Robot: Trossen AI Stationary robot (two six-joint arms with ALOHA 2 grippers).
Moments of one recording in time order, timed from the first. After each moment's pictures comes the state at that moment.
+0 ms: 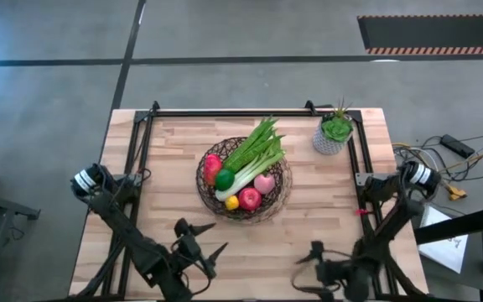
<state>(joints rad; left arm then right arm) -0.86 1.76 1.27 -0.50 -1.35 -1.07 1.07 1.75 0.81 0.21 0.78 0.60</state>
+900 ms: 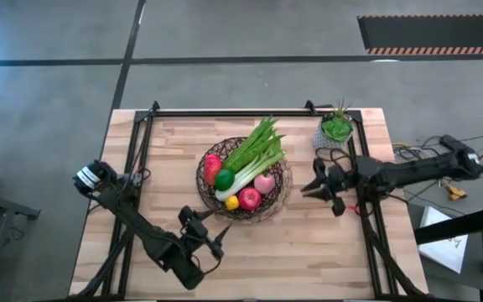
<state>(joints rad) -0.76 1.75 1.16 -0.48 -1.32 -1.15 0.08 0.64 0.22 0.37 -0.22 0.19</state>
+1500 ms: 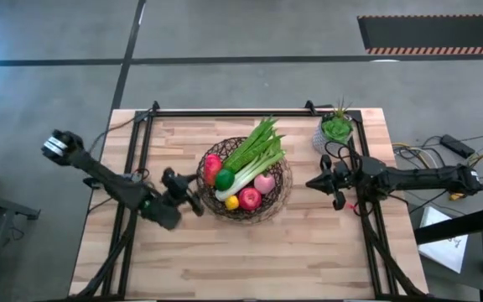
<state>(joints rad) -0.53 1.20 0.61 -0.10 -1.17 -0.77 -0.08 0.31 0.01 0.35 -0.23 0.22</state>
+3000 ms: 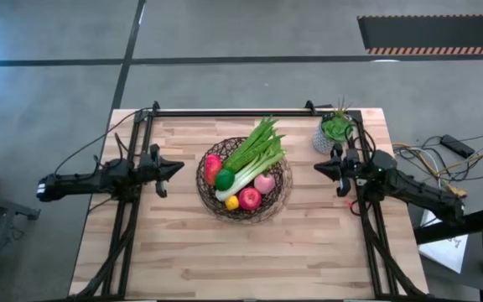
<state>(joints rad) 0.05 0.02 0.01 0.04 -0.23 -0.12 -0.39 0.00 0.01 0.07 -0.36 0.27</state>
